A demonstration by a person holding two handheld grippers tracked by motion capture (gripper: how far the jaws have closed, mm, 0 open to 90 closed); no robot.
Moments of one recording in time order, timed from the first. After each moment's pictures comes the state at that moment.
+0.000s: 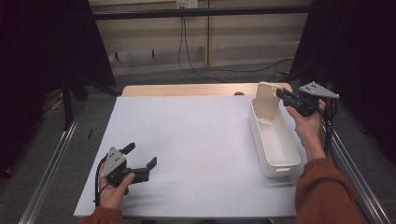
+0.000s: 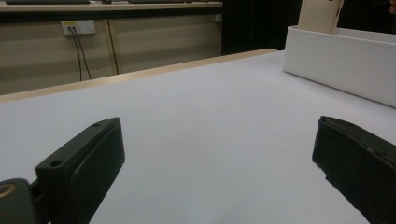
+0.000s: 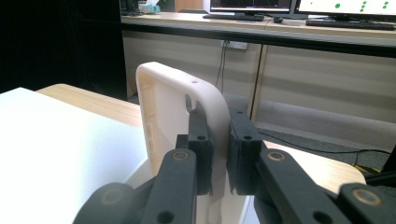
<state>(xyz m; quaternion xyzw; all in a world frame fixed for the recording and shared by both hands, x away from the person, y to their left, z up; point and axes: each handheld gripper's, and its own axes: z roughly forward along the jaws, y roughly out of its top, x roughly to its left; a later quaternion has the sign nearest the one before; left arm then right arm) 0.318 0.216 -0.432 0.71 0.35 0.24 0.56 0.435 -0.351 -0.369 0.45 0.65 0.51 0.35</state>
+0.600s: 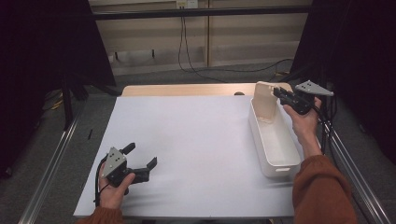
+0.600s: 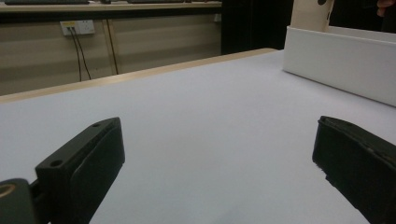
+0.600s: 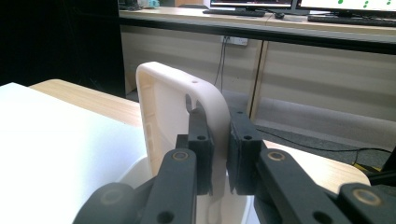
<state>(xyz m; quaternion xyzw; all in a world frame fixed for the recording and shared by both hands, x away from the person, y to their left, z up) 0.318 0.216 -0.432 0.71 0.35 0.25 0.56 0.448 -0.348 -0.378 0.45 0.65 0.50 0.34</state>
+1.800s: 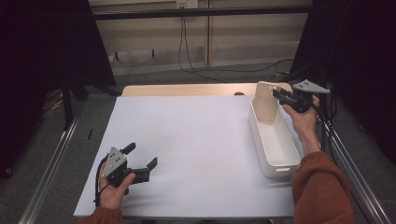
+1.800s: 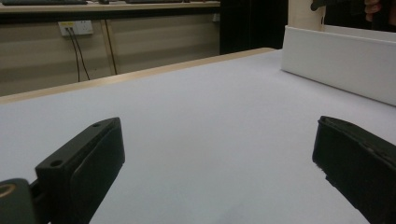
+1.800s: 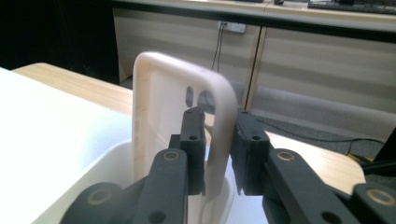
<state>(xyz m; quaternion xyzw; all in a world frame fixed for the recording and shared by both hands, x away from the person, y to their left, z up) 0.317 0.215 -0.432 0.71 0.35 0.24 0.56 0.463 -0.356 -0.390 0.46 0.67 0.47 0.33</state>
